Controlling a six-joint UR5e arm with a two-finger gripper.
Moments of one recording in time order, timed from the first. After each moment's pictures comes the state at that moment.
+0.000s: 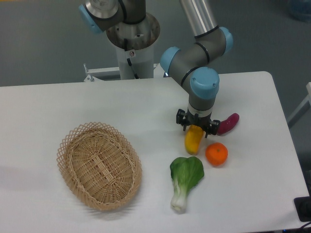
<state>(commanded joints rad) 2.63 -1.94 -1.95 -0.75 1.59 1.03</state>
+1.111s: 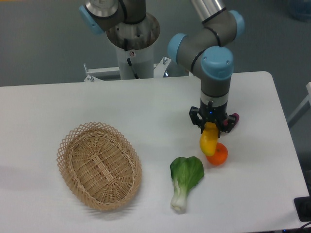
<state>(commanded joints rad) 2.70 -1.83 -1.80 -0.80 1.42 1.04</state>
